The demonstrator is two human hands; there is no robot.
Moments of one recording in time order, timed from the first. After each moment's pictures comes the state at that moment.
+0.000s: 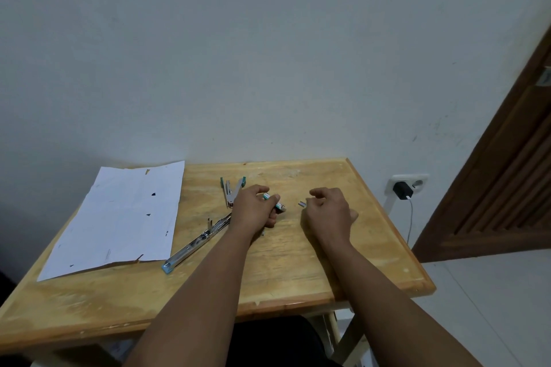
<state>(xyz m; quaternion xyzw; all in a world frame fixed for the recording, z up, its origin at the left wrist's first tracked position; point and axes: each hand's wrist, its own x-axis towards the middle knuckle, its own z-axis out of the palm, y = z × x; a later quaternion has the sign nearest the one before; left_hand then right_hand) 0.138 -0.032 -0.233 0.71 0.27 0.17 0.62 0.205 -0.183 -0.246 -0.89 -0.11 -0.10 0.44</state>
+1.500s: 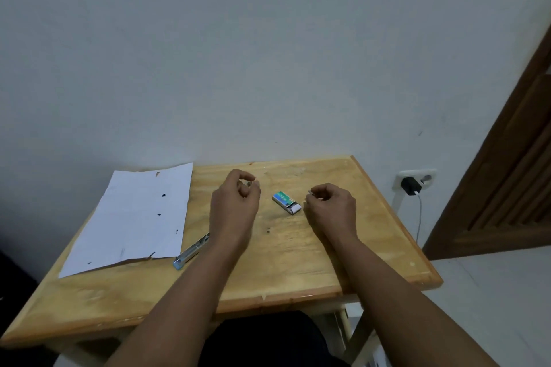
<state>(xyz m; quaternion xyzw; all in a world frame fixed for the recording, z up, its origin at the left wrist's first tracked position) 0.079 -0.037 -0.197 0.79 0.26 0.36 0.43 0.210 -0.184 -0.249 -0.82 -0.11 -0.04 0.56</state>
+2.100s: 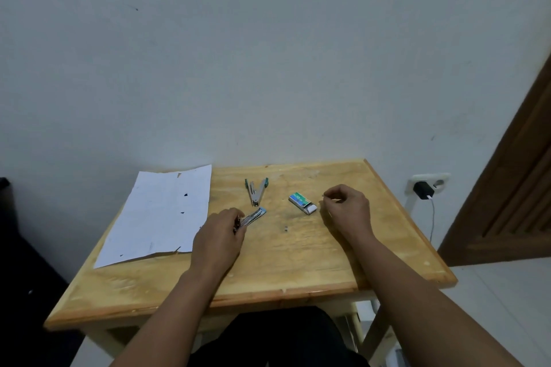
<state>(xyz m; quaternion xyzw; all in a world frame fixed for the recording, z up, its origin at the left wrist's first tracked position) 0.012 0.020 -0.247 0.92 0.25 0.25 0.14 0.208 -0.190 -0.243 -0.83 -0.16 -0.04 0.53</state>
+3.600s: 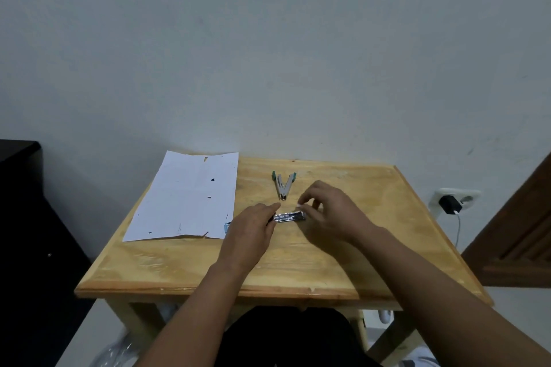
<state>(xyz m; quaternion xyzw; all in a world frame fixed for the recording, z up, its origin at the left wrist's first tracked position) 0.007 0.020 -0.255 0.92 0.15 0.29 0.20 0.166 -0.131 -0.208 -0.82 -0.51 0.01 0.27</state>
